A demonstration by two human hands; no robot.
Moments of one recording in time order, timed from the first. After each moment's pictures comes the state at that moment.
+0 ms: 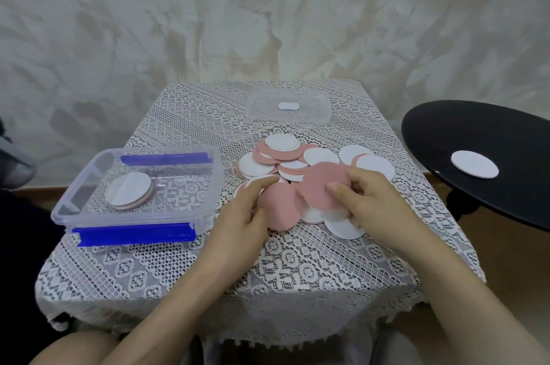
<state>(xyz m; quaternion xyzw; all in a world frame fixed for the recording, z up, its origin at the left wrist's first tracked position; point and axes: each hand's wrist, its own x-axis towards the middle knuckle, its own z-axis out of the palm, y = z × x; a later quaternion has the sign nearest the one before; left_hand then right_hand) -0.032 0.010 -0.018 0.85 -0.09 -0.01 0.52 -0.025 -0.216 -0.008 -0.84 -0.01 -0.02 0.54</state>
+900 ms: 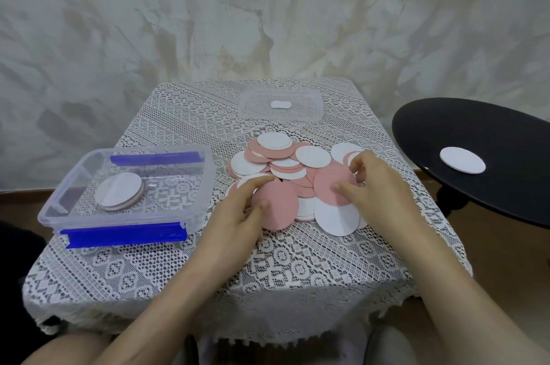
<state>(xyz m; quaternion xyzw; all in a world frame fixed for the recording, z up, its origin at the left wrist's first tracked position) -0.032 0.008 -0.020 0.84 -0.11 -0.01 0.53 -0.015 -0.235 -0.011 -0.94 0.09 -0.09 0.30</state>
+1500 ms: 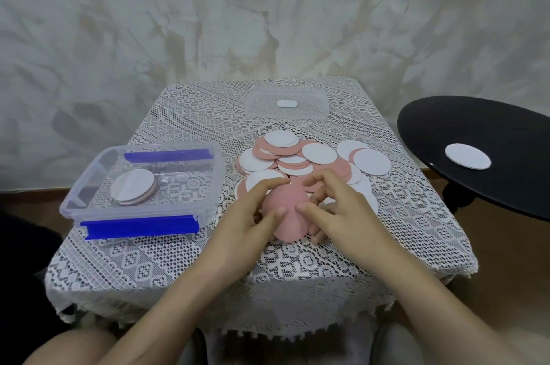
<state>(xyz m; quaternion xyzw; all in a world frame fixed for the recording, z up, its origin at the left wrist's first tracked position) -0.046 0.016 -0.020 0.83 -0.18 -0.02 0.52 -0.057 -0.181 -0.015 -0.83 -0.06 -0.01 0.56</state>
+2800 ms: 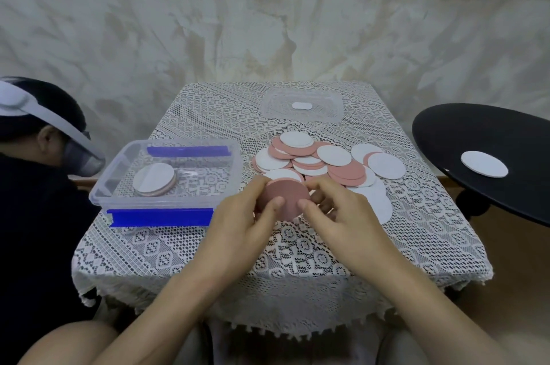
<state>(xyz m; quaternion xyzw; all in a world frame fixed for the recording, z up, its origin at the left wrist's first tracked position) -0.058 0.036 -0.009 0.87 -0.19 0.12 0.43 -0.066 -0.155 -0.009 -0.87 -0.12 -0.09 0.48</state>
